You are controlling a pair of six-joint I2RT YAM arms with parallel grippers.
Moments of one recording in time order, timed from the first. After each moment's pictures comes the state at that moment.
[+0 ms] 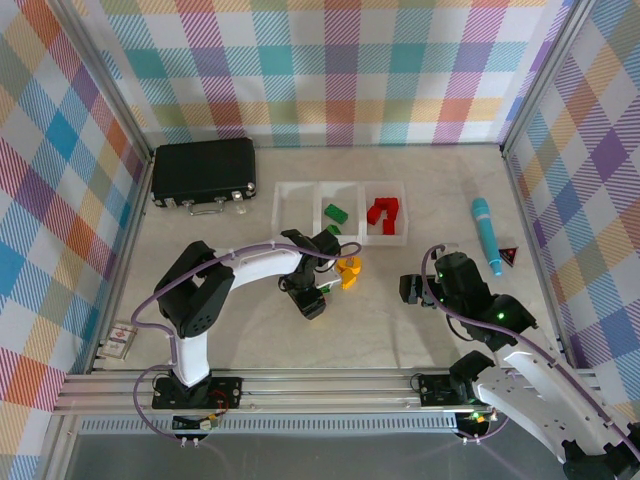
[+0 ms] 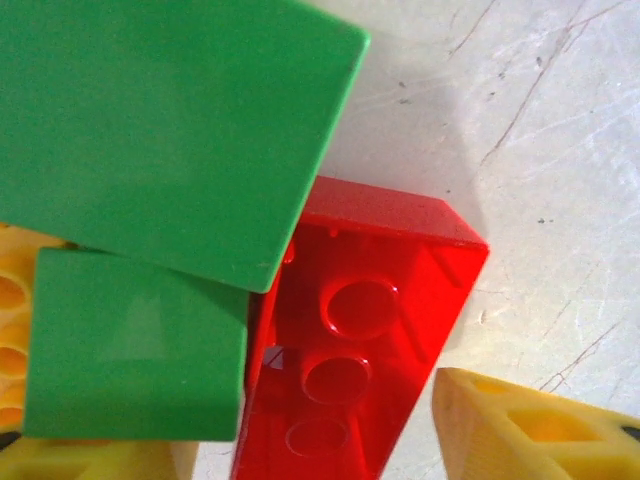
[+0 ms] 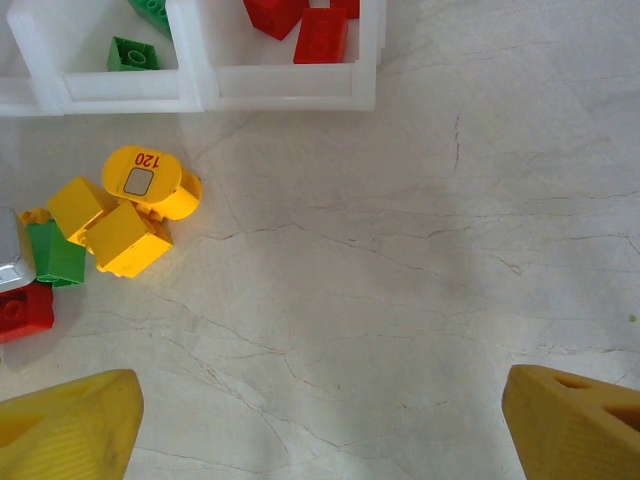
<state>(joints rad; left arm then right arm) -0.80 1.88 1.25 -0.95 0.07 0.16 0.59 0.66 0.68 -0.83 0.20 0.44</state>
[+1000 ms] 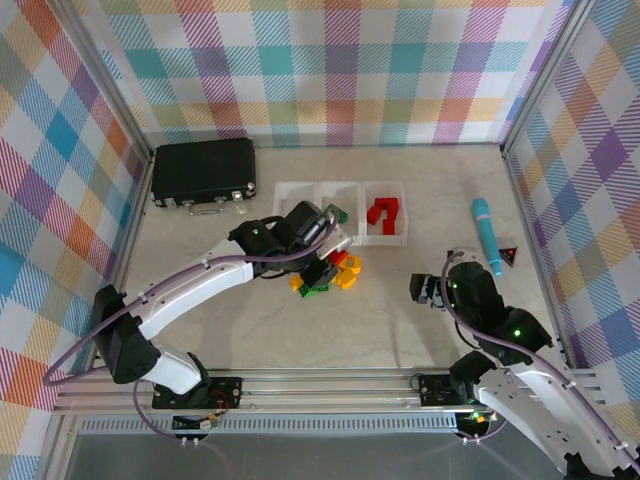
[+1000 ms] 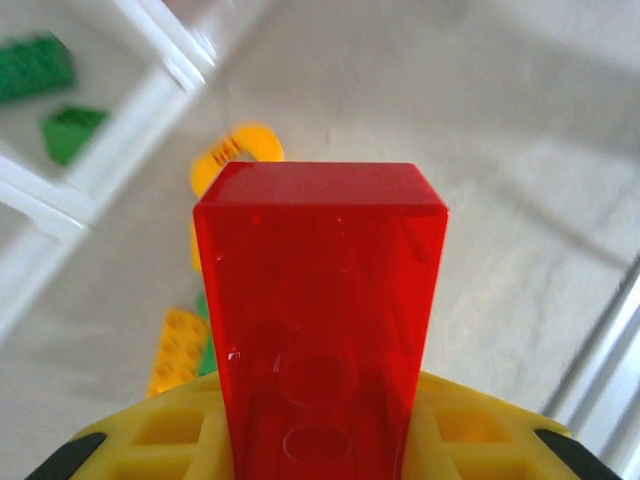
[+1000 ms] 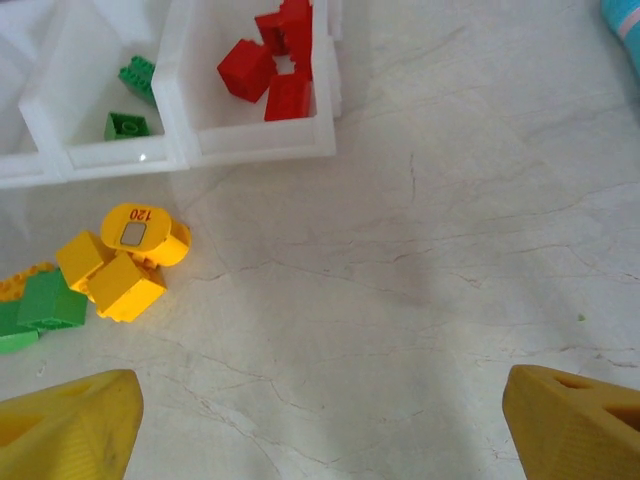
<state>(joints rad) -0.88 1.49 1.38 -0.85 0.04 0.02 0.59 0.51 0.67 -0.87 0.29 0.52</state>
